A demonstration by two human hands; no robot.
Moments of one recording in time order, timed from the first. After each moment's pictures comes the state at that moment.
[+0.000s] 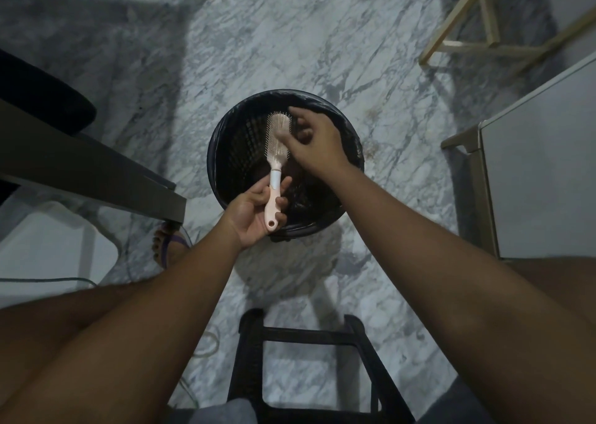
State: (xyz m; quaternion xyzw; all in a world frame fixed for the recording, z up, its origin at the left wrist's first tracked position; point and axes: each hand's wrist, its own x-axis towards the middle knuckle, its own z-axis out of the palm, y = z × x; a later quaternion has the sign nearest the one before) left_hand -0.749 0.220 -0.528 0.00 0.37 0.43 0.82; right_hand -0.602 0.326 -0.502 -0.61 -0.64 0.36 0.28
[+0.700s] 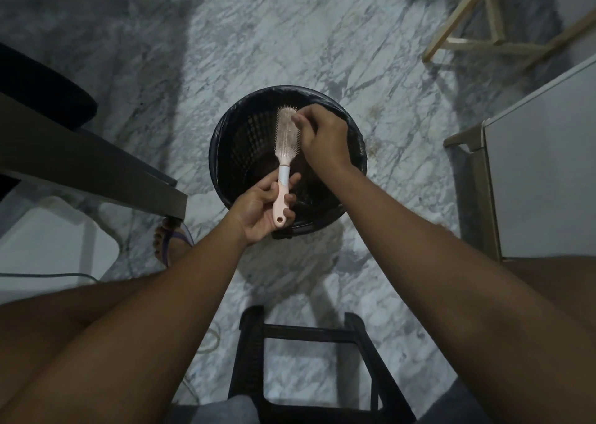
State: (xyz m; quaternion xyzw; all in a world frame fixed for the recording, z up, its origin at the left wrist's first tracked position) left_hand -0.742 0.222 -0.526 0.03 0.38 0.42 0.83; right_hand -0.606 0.324 -0.497 -0.60 -0.63 0.30 0.39
